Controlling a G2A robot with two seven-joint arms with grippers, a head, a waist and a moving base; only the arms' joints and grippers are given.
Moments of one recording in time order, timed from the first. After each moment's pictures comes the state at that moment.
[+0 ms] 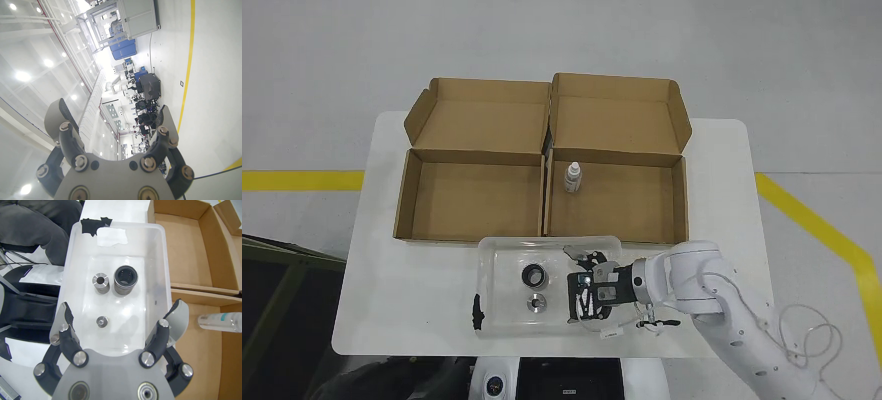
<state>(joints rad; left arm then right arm) -0.36 -0.19 -0.39 -1.44 1.98 -0.36 0.13 -1.18 -1.09 0.99 -1.96 -1.06 -0.98 0.74</state>
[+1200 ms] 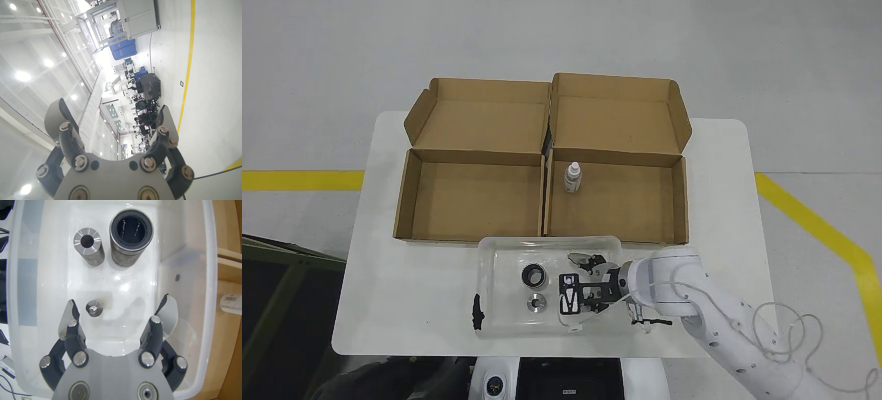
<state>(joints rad) -0.36 -0.19 -0.39 -1.44 1.98 -0.36 0.13 -1.11 -1.09 0.85 -1.89 -1.21 -0.86 0.86</state>
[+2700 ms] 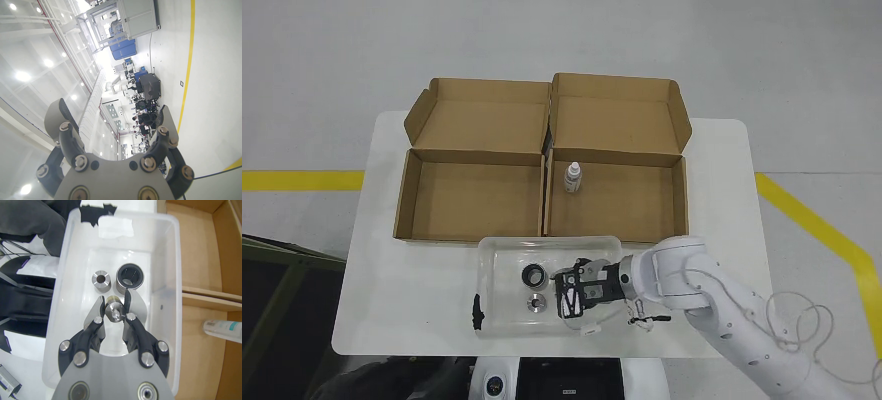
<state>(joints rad) -0.36 -0.19 -0.39 -1.44 1.98 -0.36 0.13 -1.06 -1.06 0.88 -1.94 -1.07 -0.92 0.75</state>
